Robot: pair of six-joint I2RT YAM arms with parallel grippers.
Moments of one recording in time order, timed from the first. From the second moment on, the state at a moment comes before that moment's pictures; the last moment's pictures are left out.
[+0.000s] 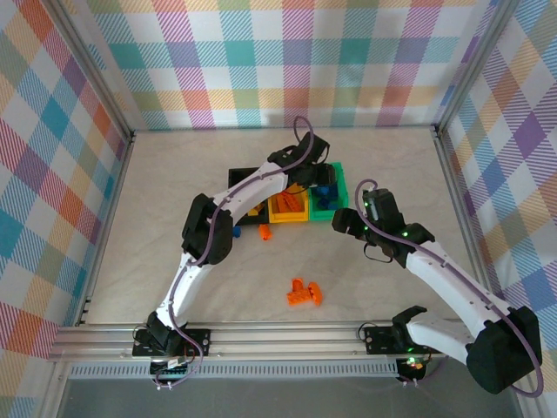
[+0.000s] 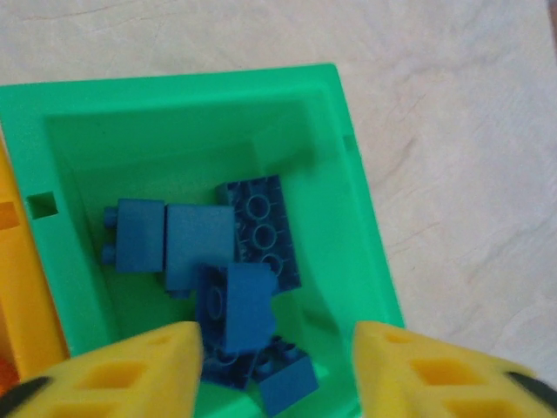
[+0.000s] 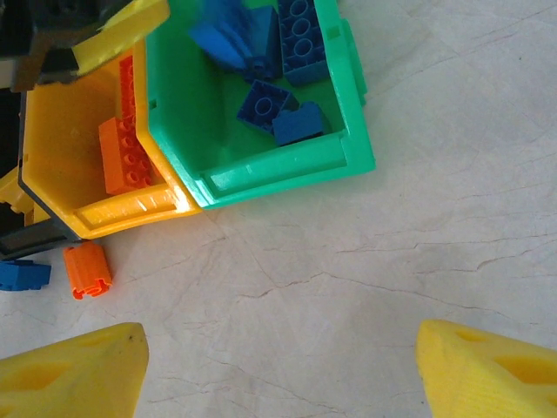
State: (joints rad) left arm -0.73 2.33 2.16 -0.69 0.05 -0.66; right arm 0.46 1.05 0.76 -0.52 0.01 0.64
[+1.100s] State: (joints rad) left arm -0.68 1.01 0.82 -0.54 -0.16 -0.77; right arm 0.82 1.49 0.89 -0.39 -0.06 0.61
